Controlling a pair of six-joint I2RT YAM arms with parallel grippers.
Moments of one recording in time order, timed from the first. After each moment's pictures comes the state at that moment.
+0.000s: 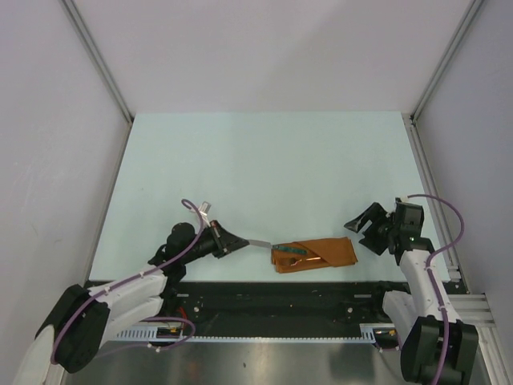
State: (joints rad) left arm -0.56 0.91 0.08 0.52 0.42 -1.10; right arm -0.17 0.84 0.41 -0.44 -0.40 0.66
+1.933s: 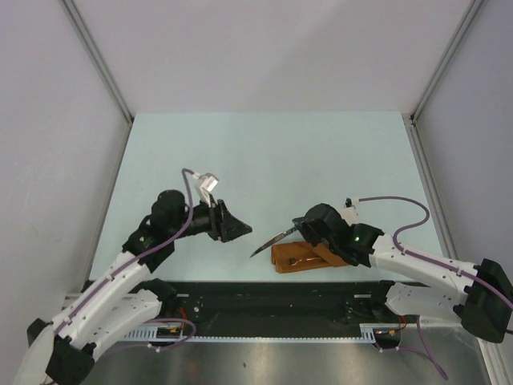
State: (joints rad) left arm -0.55 0.72 0.59 -0.18 0.53 -0.61; right arm 0.96 1.08 0.70 -0.41 0.46 1.78
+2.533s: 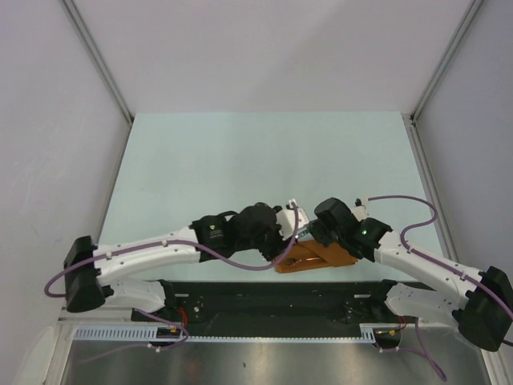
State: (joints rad) left arm -1.18 1.21 1.01 -0.41 -0.04 0.03; right arm 0.82 1.04 0.71 -0.58 0.35 1.72
